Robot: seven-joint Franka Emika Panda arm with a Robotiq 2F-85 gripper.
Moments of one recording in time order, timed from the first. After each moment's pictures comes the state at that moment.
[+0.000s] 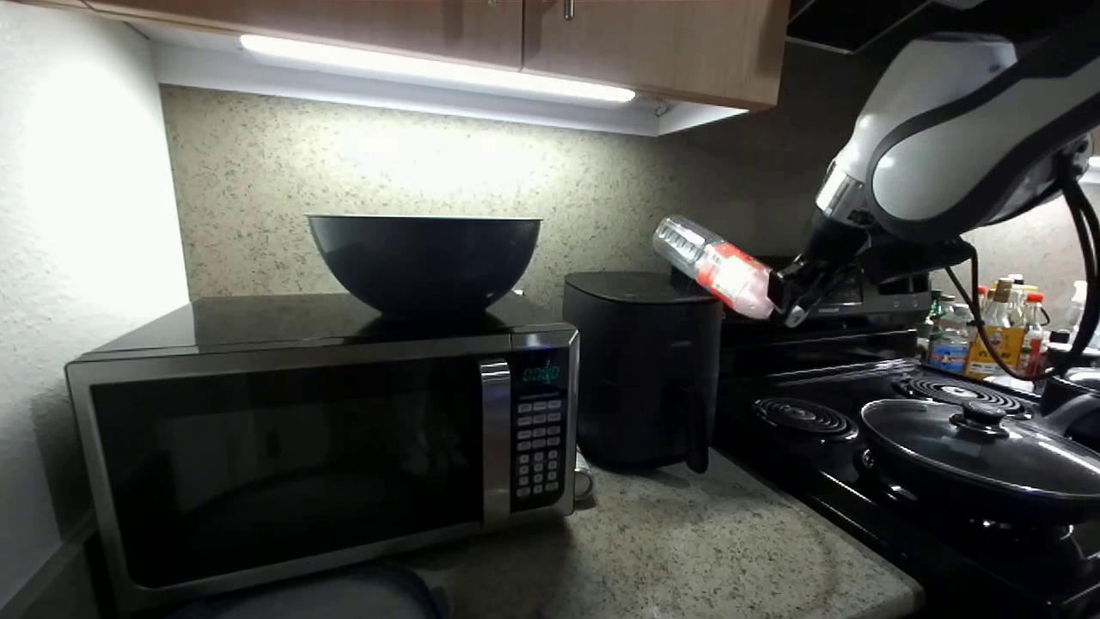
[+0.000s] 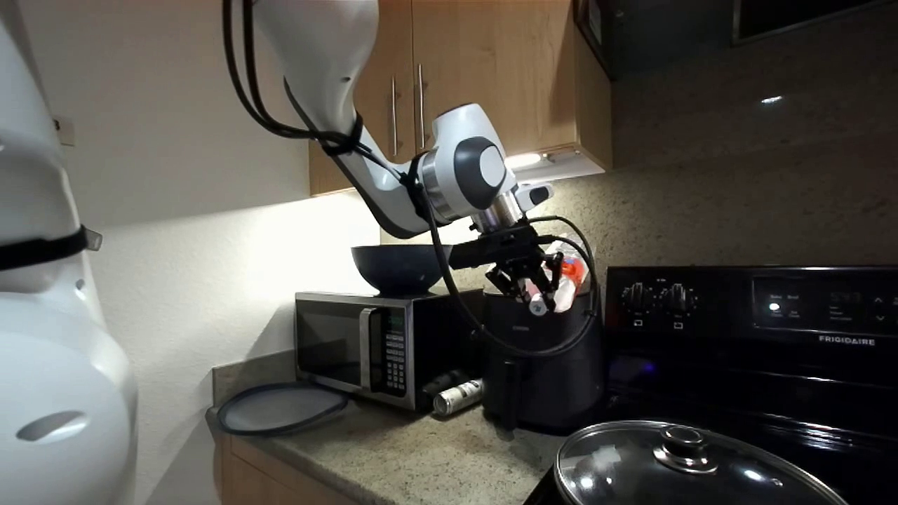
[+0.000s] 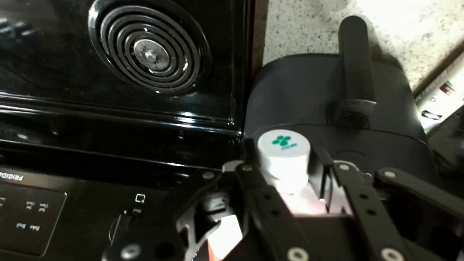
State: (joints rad) arm -0.20 -0.19 0.04 -2.39 -0.23 2.75 0.08
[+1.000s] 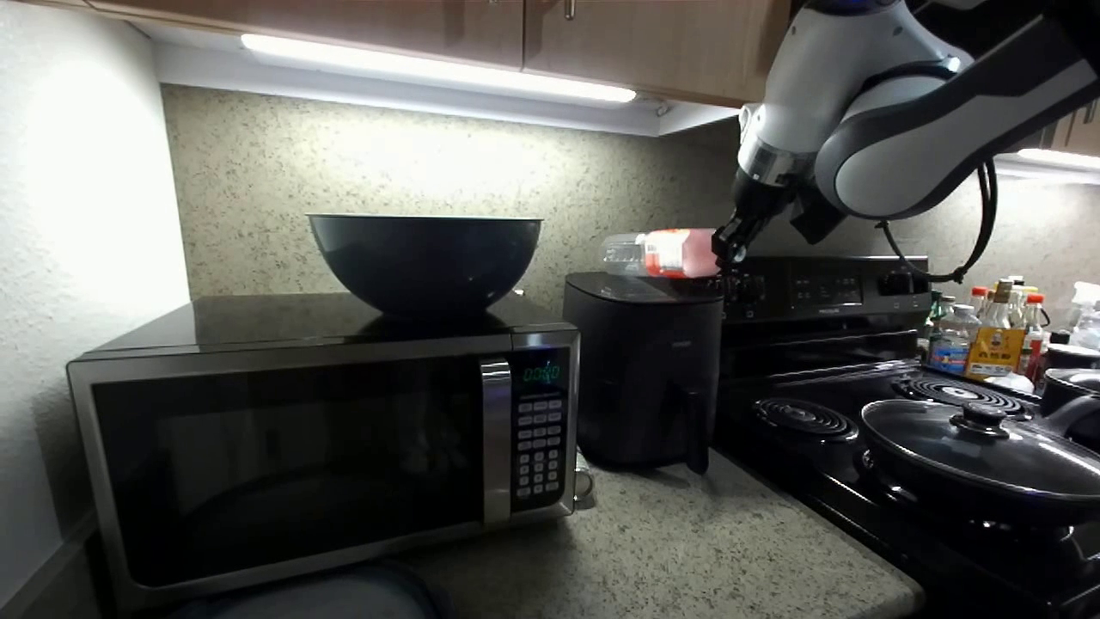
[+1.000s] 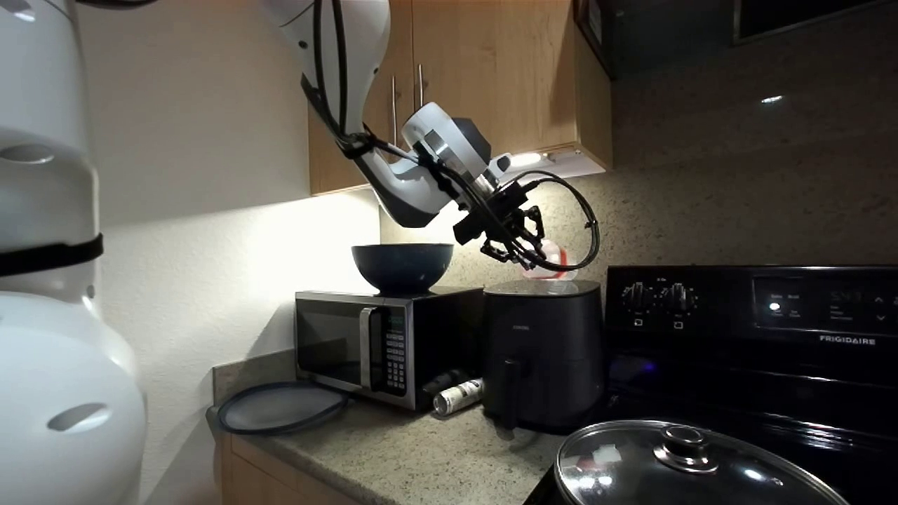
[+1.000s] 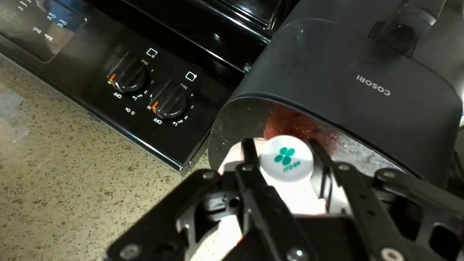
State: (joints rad) arm -0.15 -0.08 0.10 -2.13 -0.77 2.68 0.27
